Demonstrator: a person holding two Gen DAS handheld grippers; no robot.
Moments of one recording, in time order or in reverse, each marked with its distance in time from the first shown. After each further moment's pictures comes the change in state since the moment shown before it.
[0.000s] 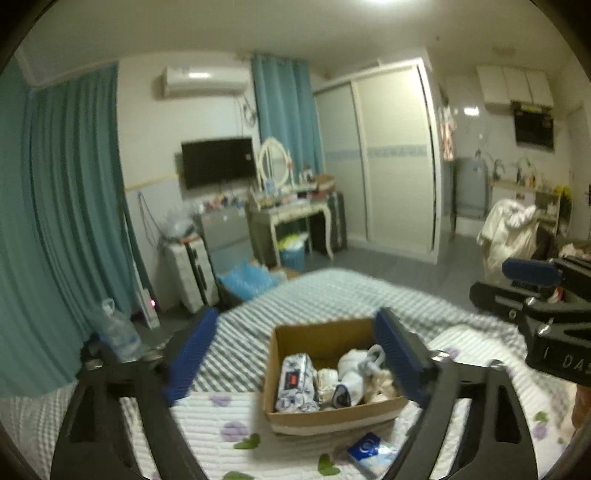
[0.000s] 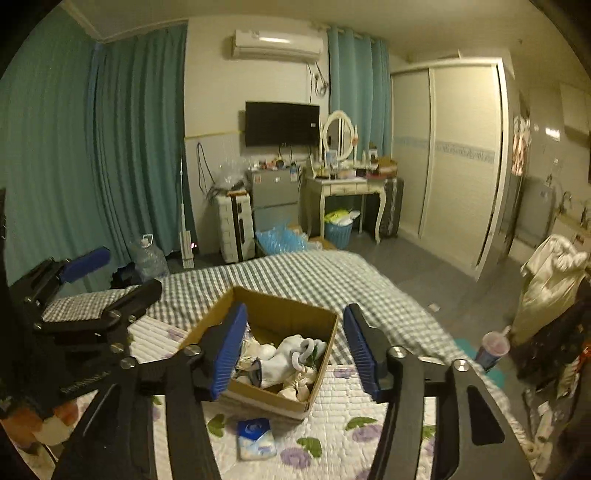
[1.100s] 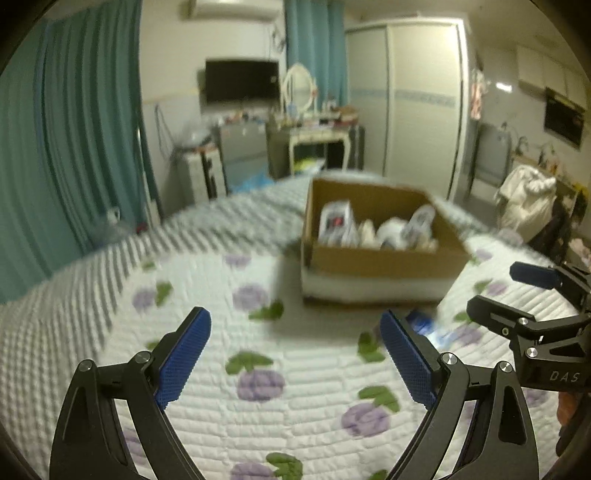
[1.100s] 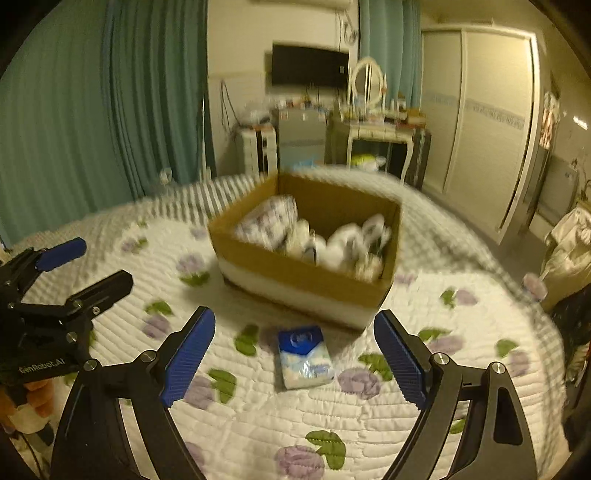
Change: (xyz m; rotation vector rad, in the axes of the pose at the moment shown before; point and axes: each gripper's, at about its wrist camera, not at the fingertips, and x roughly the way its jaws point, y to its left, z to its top) left arm 0.062 0.046 -0.182 -0.110 0.315 0.037; right arm 0.086 0.050 -0.152 -0.045 0.249 0.077
